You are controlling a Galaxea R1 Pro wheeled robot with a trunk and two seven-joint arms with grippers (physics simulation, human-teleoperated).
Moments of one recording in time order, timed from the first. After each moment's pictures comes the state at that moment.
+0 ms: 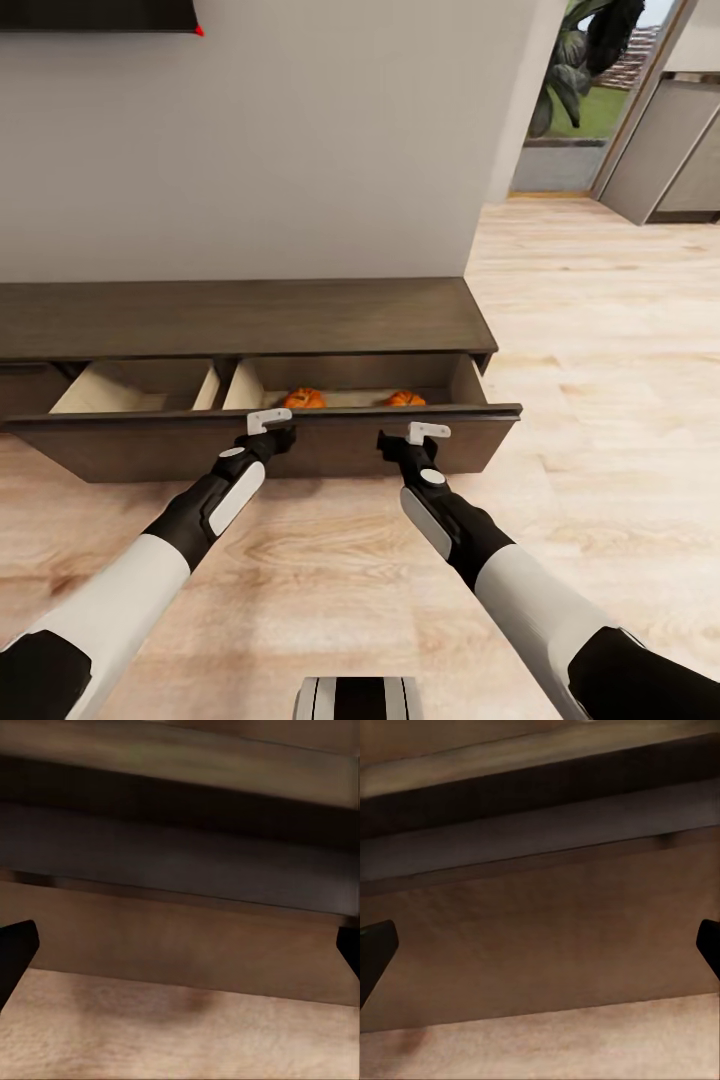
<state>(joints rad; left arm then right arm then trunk) -0.88 0.08 -0.48 -0.83 0.66 0.27 0.38 -0.87 0.10 0.57 -0.69 -0.57 0.00 -0.40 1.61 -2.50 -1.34</state>
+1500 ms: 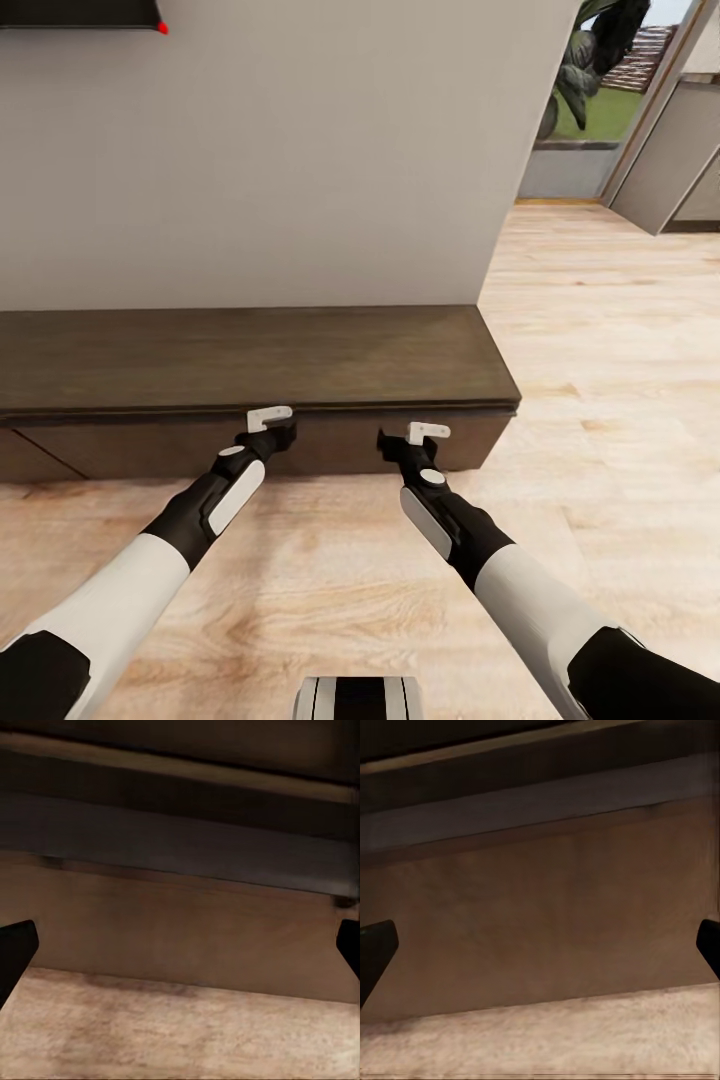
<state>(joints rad) -0.88 0.08 -0.48 -0.85 0.65 0.27 0.38 -0.87 0.10 0.57 -0.69 -0.57 0.01 -0.40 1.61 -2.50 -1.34</state>
